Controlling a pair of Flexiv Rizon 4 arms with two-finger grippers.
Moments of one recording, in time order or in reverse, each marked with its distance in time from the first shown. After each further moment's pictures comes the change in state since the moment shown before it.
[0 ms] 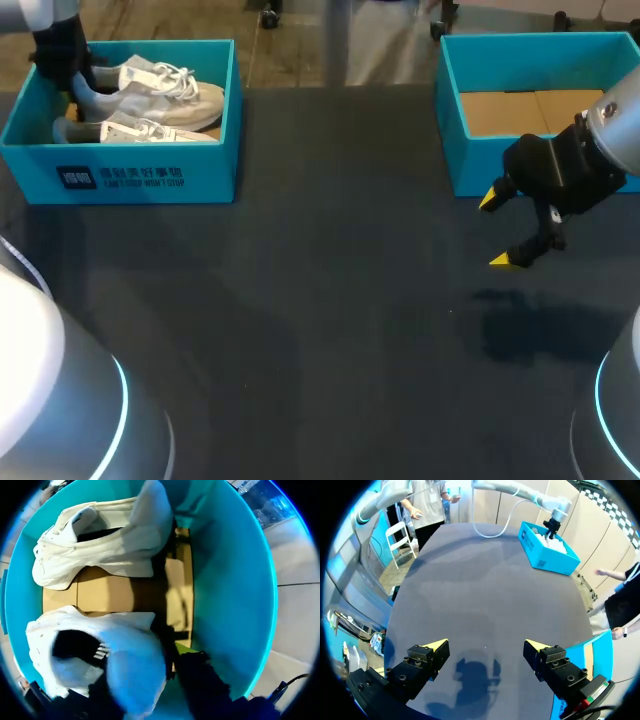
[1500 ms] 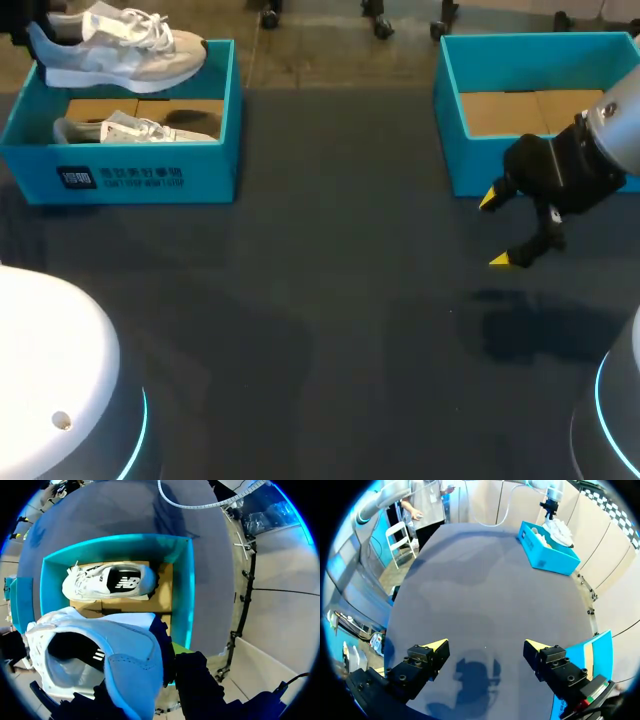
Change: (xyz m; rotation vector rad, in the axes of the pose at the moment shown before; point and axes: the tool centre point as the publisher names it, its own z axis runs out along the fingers) left arm 0.022 -0.048 -0.130 -0.094 -0.014 -0.044; right arm 0.000 0.000 0.000 0.000 0.000 0.000
